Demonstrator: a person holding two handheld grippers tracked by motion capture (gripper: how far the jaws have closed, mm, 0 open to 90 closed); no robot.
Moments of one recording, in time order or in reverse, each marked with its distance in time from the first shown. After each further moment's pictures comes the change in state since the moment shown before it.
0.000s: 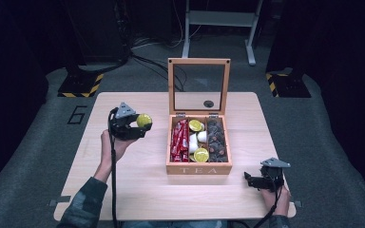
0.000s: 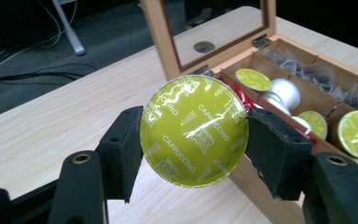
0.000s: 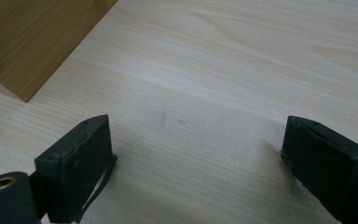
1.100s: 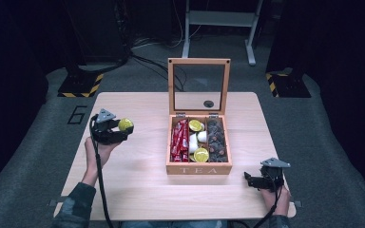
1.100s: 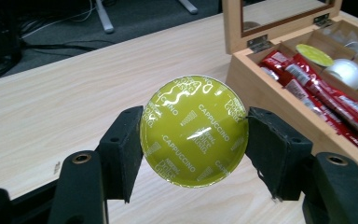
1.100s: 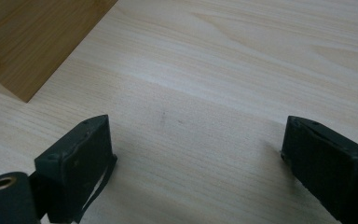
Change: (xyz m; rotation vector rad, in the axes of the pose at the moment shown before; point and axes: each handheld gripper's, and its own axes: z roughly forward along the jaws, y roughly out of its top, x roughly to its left) left arm 0.041 -0.044 -0.011 0.019 0.096 -0.114; right arm 0.000 0.000 0.000 0.001 -0.001 0.004
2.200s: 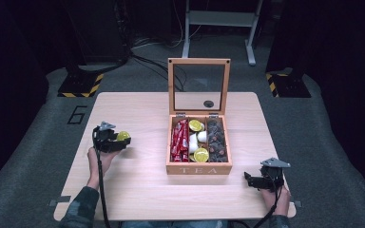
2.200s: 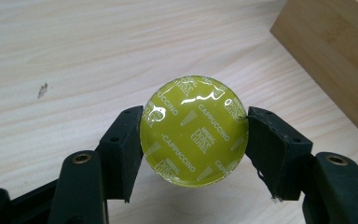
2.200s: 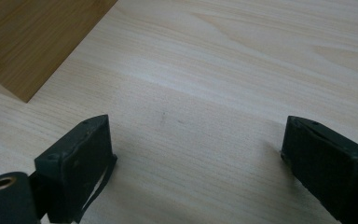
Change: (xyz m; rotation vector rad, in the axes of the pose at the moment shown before) left arm 0.026 -0.062 0.047 0.133 0.020 -0.146; right arm 0.000 0.000 0.000 0.000 0.000 0.000
